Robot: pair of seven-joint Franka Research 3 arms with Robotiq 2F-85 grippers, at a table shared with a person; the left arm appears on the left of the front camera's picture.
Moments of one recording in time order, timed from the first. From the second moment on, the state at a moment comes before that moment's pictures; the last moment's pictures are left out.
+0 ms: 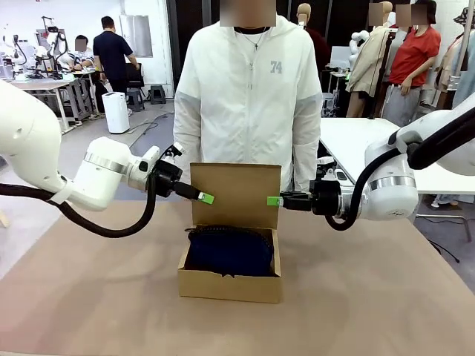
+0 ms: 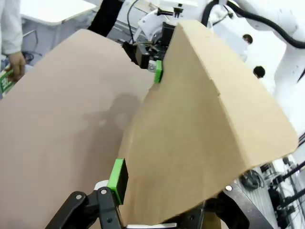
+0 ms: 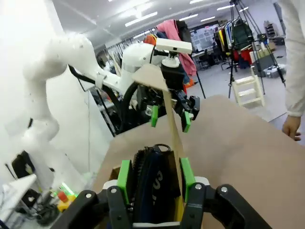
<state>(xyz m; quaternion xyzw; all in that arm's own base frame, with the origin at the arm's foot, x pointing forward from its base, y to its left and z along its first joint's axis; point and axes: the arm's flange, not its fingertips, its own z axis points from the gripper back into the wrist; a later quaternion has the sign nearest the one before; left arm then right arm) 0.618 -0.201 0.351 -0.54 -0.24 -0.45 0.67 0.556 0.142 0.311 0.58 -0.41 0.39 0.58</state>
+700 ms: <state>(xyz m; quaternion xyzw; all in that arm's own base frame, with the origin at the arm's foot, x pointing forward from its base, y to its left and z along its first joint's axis) 0.584 -0.193 0.333 -0.54 -0.29 -0.55 0.57 0.514 0.155 0.309 0.50 -0.47 0.44 0.58</state>
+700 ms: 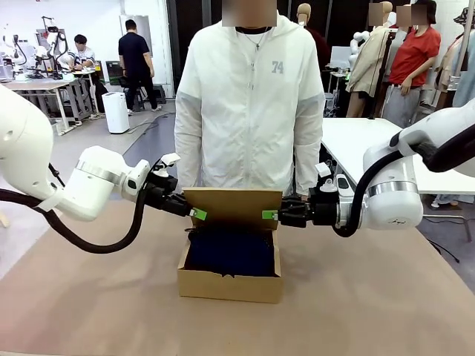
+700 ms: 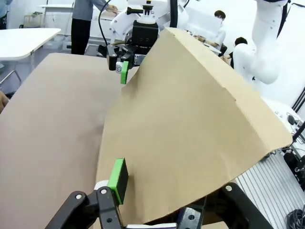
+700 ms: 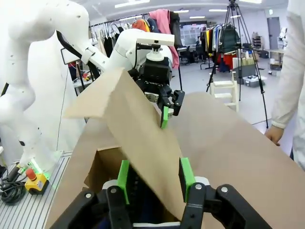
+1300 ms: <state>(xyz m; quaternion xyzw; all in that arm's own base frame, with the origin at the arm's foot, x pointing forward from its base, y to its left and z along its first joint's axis) 0.574 -0.189 0.337 -0.54 -0.29 -0.55 0.57 0.510 0.153 0.308 0.49 -0.47 0.44 0.58</state>
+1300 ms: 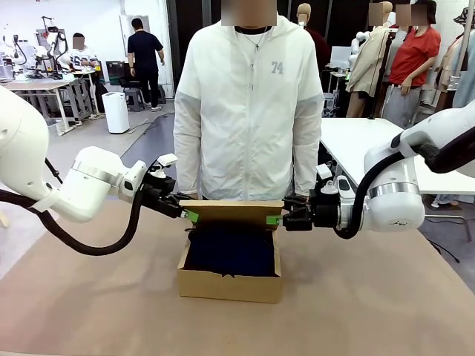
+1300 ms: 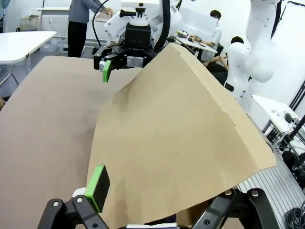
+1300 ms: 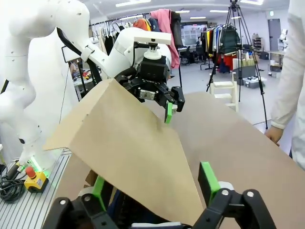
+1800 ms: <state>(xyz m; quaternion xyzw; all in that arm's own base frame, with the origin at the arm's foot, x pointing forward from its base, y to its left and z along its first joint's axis) 0.531 -0.128 0.337 -0.50 -0.32 -0.49 0.64 0.495 0.073 0.303 0.48 -0.50 0.38 0.61</state>
